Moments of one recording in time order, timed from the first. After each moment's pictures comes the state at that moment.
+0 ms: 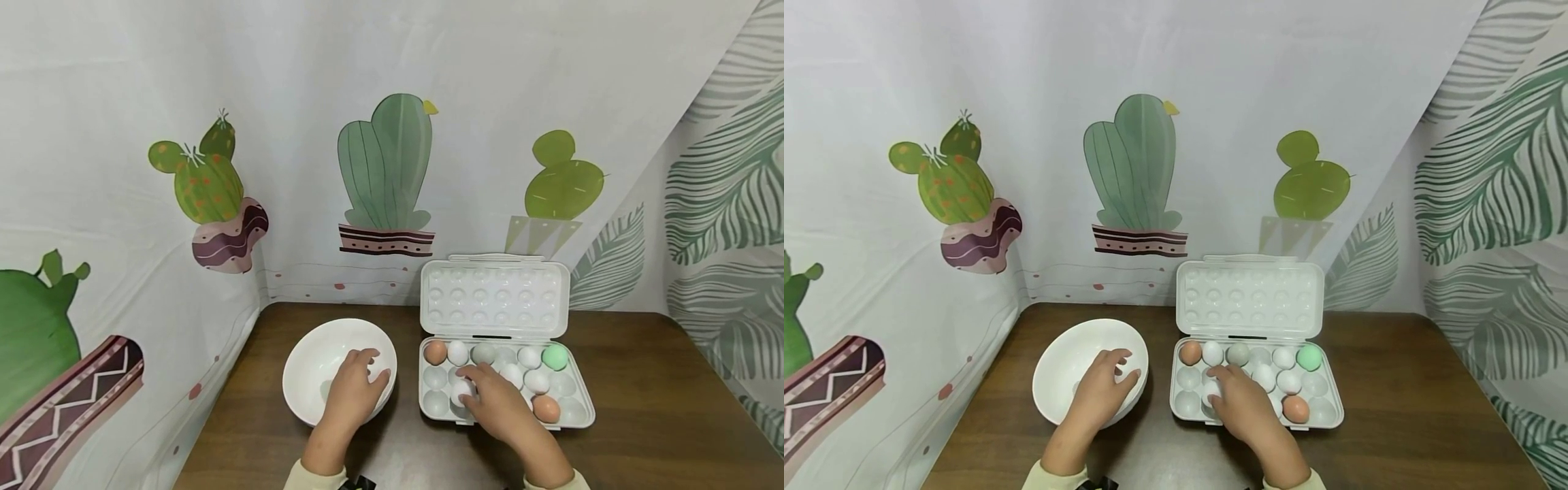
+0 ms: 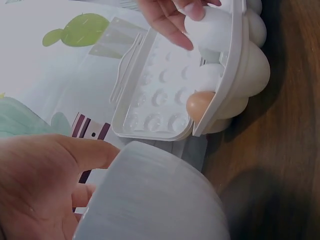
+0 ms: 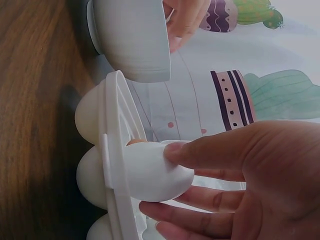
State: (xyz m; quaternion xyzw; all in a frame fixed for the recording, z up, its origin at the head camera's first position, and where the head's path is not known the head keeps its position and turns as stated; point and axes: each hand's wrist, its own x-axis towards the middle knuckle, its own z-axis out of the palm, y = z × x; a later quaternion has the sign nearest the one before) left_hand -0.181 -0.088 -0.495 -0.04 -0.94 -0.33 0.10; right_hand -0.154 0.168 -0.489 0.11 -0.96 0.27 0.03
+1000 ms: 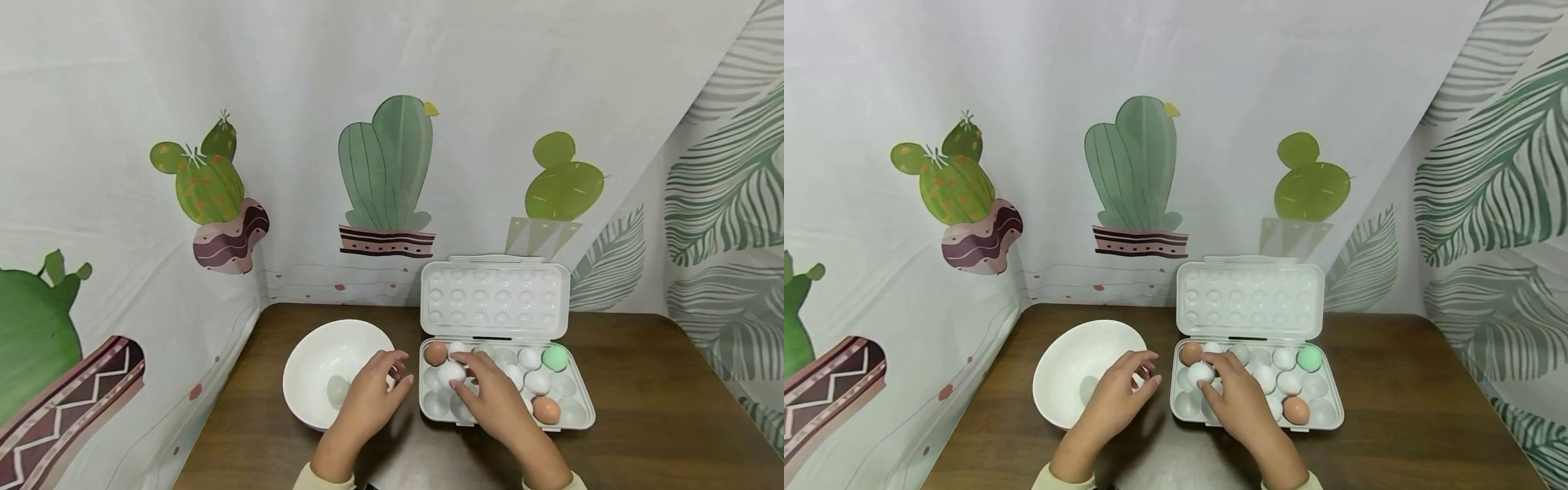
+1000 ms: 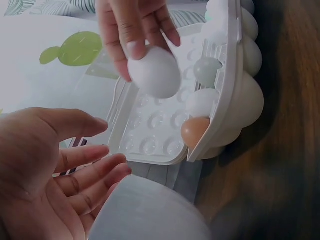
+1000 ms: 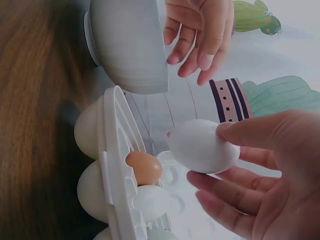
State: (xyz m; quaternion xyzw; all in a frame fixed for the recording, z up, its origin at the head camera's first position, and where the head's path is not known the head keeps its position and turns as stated) left_hand -0.173 -0.067 -0.489 -0.18 -0.91 -0.36 0.12; right_hand -0.158 0.165 -0.486 0.14 -0.91 0.37 0.12
